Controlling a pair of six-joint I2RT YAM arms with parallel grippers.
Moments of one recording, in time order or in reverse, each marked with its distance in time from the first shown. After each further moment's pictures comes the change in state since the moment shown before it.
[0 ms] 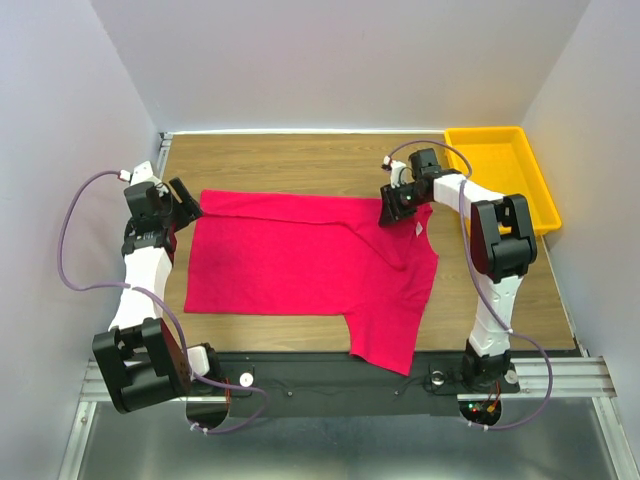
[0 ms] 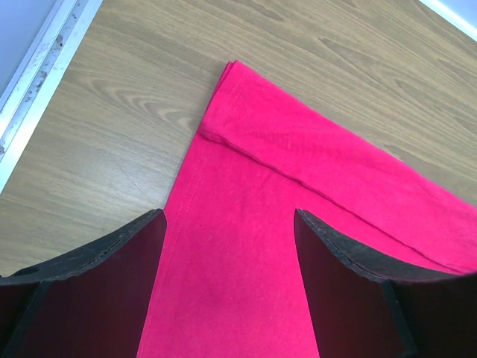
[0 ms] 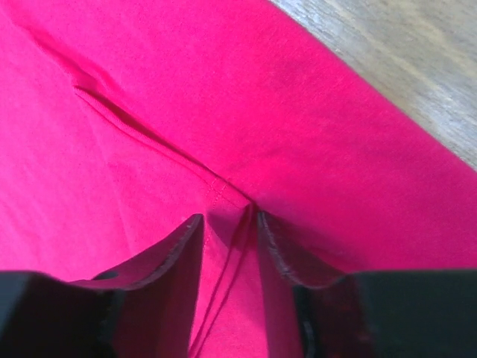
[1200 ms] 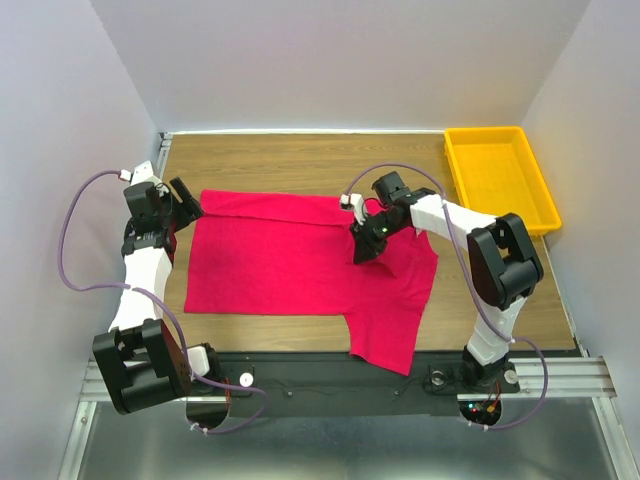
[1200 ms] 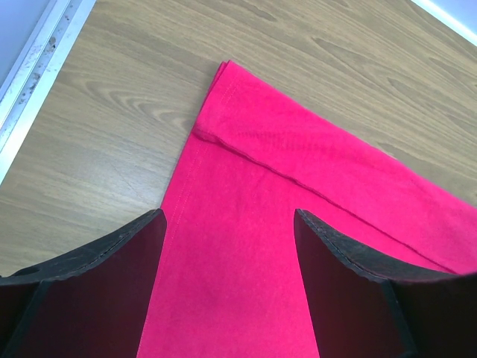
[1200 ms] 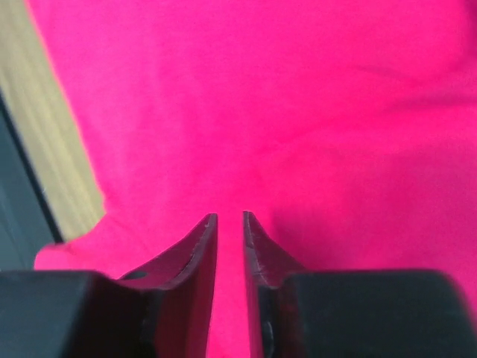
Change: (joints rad) left arm 0.000 -0.008 -0.002 0.000 0.016 0.000; right arm 0.237 -0.199 -0.198 -0.089 -0.153 -0.231
